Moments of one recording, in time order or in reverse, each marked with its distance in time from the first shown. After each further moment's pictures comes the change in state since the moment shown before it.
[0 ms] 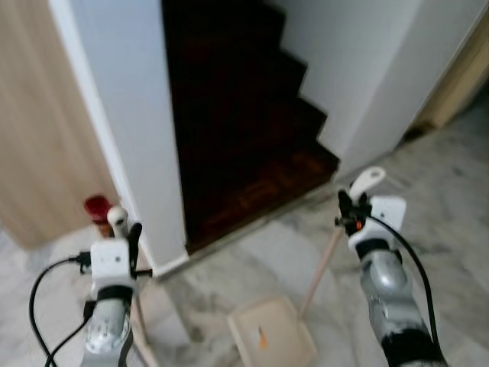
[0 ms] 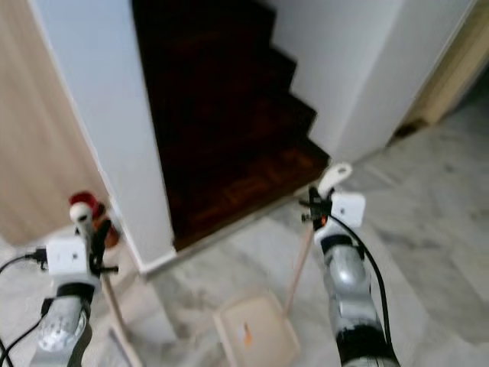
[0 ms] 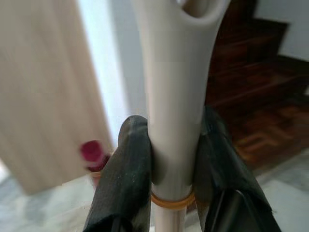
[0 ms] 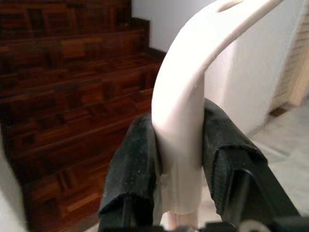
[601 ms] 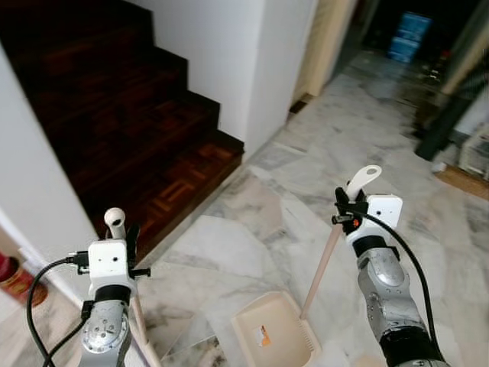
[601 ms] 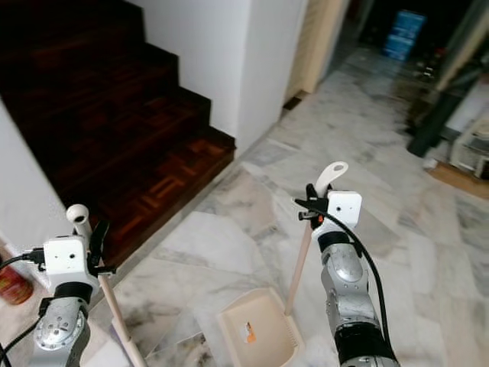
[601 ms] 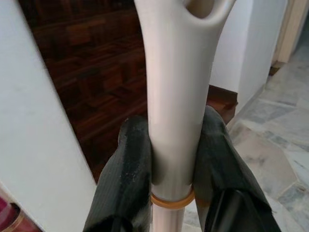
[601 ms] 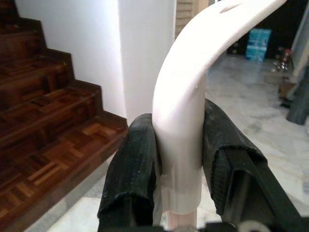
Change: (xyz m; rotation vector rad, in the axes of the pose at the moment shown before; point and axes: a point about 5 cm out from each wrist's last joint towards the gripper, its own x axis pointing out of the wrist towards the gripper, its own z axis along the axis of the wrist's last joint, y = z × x) left arm 0.001 0.006 0.000 0.029 -0.004 0.010; right arm 0.000 0.002 -0.001 0.008 0.001 -0.006
